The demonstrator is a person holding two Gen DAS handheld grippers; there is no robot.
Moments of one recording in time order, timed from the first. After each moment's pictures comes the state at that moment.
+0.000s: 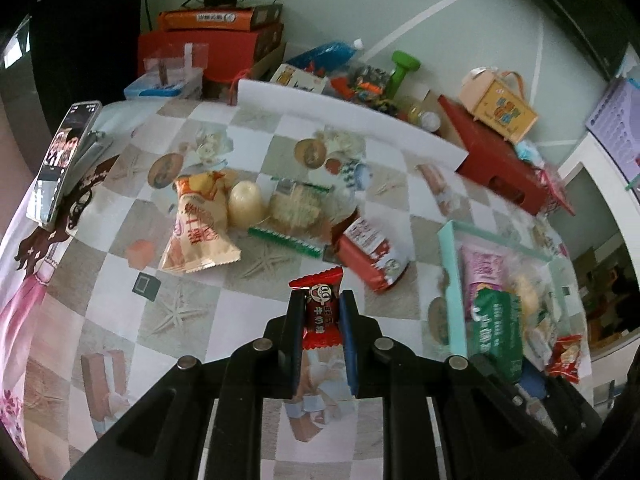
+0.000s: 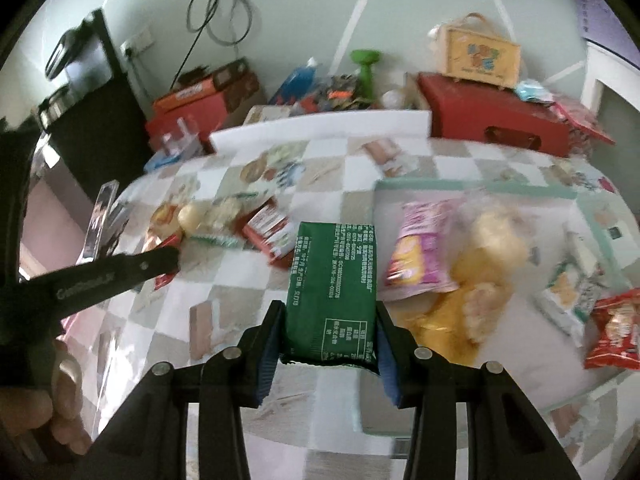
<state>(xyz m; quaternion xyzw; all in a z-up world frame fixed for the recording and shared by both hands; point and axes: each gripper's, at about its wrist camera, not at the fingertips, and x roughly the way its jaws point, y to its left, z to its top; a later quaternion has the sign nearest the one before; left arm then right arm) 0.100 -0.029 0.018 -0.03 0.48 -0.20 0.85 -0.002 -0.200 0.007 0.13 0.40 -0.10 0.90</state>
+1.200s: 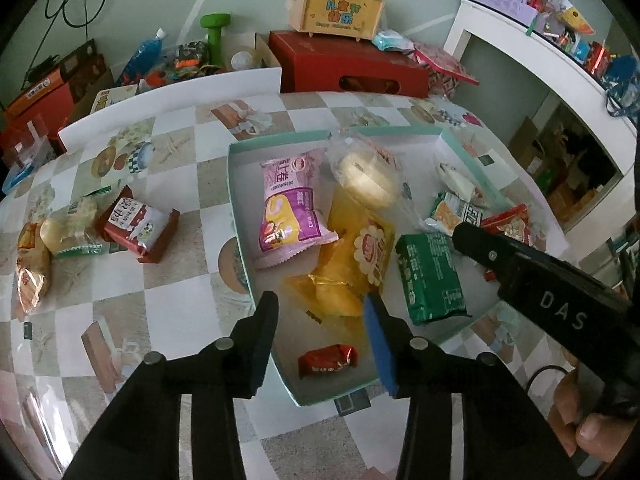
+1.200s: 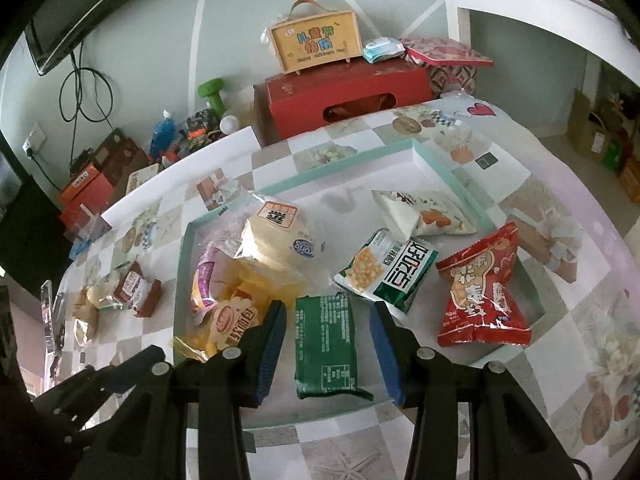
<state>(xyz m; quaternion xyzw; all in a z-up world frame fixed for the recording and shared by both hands) 0.008 -0.183 0.002 0.12 0.48 -0.36 0.79 -0.072 -0.334 0.007 0.24 0.39 -0.24 0.86</state>
